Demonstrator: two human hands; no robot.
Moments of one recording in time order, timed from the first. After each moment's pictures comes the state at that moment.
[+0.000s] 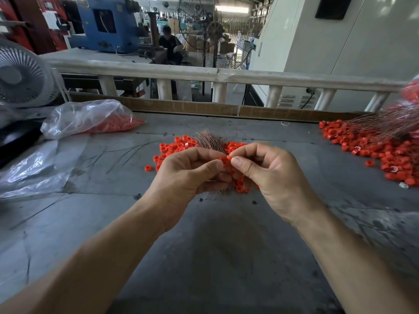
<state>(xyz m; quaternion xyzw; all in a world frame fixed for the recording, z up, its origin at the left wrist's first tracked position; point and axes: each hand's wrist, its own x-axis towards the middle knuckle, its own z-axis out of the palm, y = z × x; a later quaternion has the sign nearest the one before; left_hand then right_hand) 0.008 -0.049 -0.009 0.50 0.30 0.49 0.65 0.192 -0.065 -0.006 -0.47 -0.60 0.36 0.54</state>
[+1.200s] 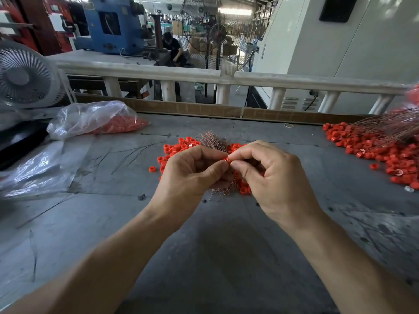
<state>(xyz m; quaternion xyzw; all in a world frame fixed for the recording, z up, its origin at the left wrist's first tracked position) 0.013 -0.051 -0.013 0.56 0.31 0.53 0.56 0.179 -0.078 0.009 -0.50 -0.73 0.06 0.47</state>
